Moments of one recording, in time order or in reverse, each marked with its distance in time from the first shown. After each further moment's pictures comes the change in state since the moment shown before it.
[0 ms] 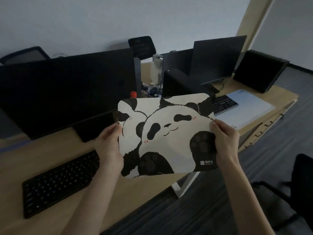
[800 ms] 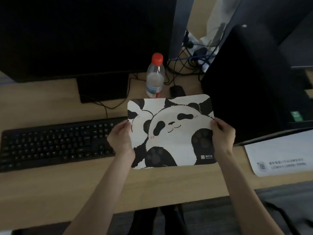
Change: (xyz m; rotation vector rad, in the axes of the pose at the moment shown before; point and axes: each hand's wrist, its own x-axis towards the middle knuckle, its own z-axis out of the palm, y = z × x) left_hand 0.170 -0.165 0.058 0.118 0.673 -0.206; right_hand 0.227 0.151 0.148 -0.428 -0.375 0.082
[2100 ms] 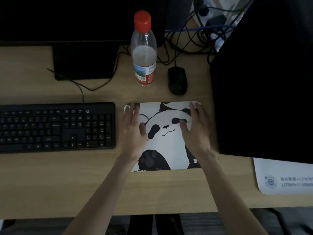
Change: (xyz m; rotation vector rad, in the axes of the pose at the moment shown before) left_hand 0.025 -0.101 0.051 0.996 -0.288 0.761; right_hand 0.052 0.059 0.053 -0.547 -0.417 -0.381
